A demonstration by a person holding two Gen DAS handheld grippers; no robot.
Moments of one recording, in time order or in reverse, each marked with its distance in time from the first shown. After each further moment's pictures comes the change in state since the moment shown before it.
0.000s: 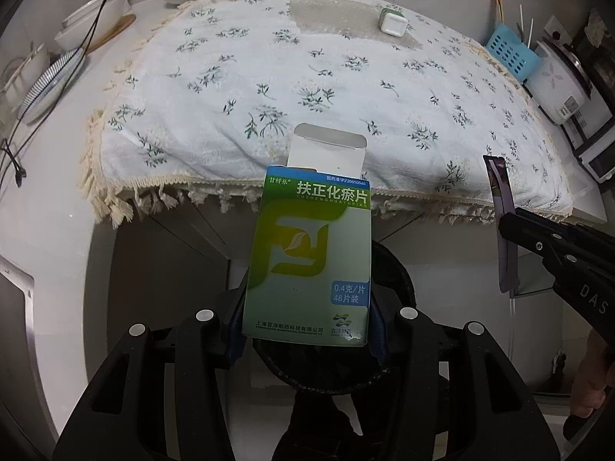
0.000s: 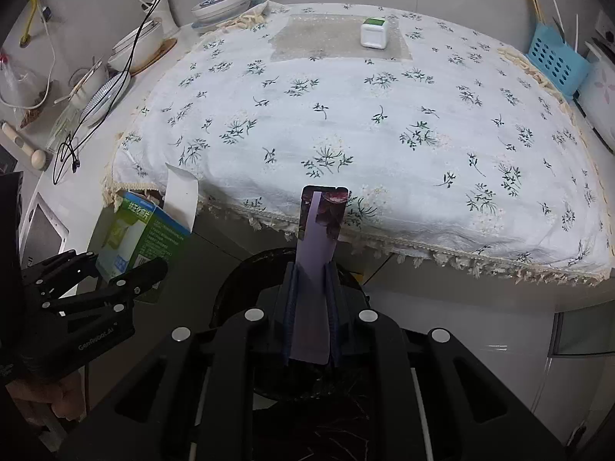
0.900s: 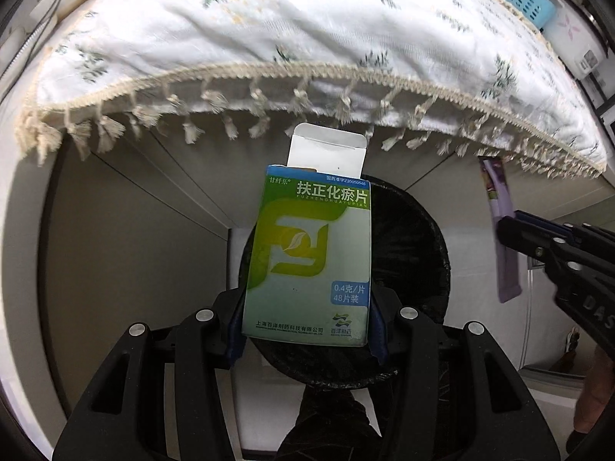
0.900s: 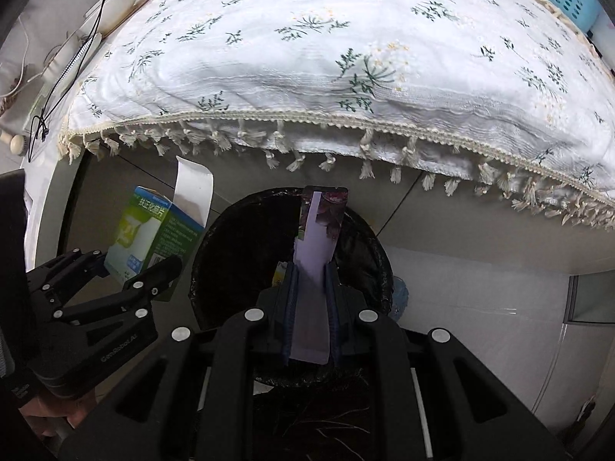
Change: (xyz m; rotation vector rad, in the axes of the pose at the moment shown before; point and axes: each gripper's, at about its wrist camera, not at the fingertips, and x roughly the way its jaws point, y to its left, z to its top) left arm 0.089 -0.009 -0.048 0.048 0.114 0.042; right arm 0.085 -0.010 -0.051 0.071 0.140 0.008
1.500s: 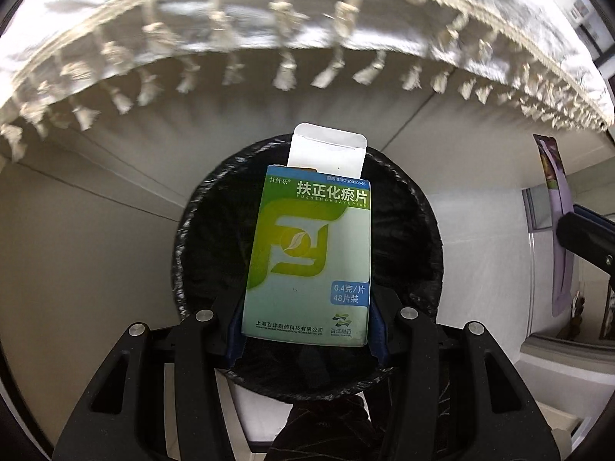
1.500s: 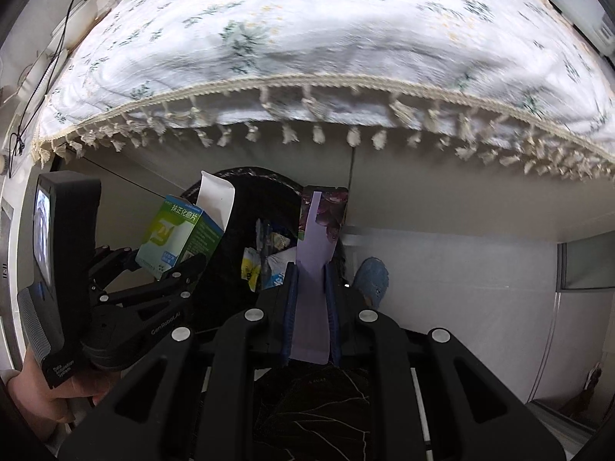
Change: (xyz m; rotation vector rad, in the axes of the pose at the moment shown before) left arm 0.071 -0.062 -0.024 0.105 0.092 -0.027; right arm -0.006 -0.057 -0.032 0.101 0.026 -0.064
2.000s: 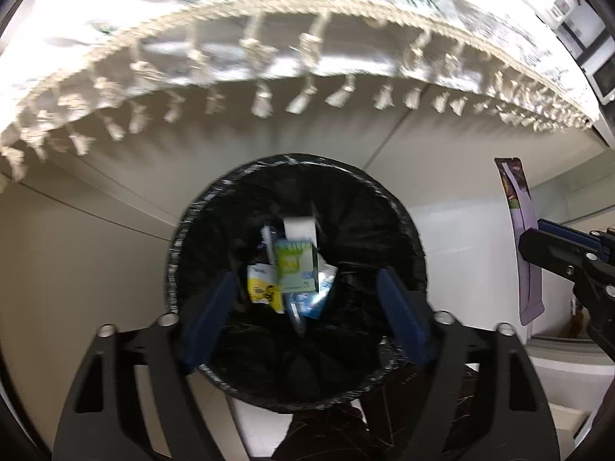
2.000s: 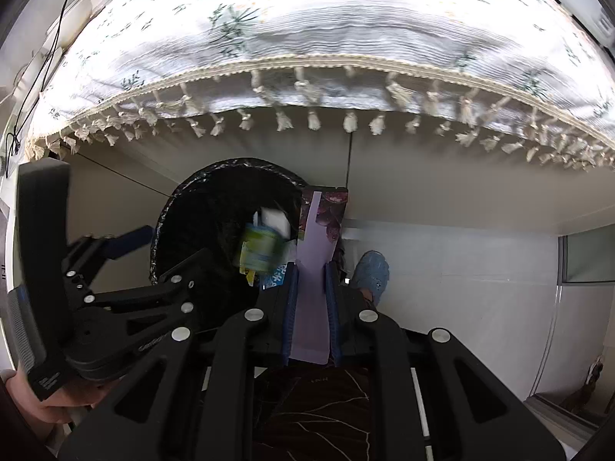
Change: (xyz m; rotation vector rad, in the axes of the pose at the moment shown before) left arm -0.020 -0.006 0.001 0.022 -0.077 -0.008; right arm 0.013 0.004 -0.004 0.000 0.021 0.005
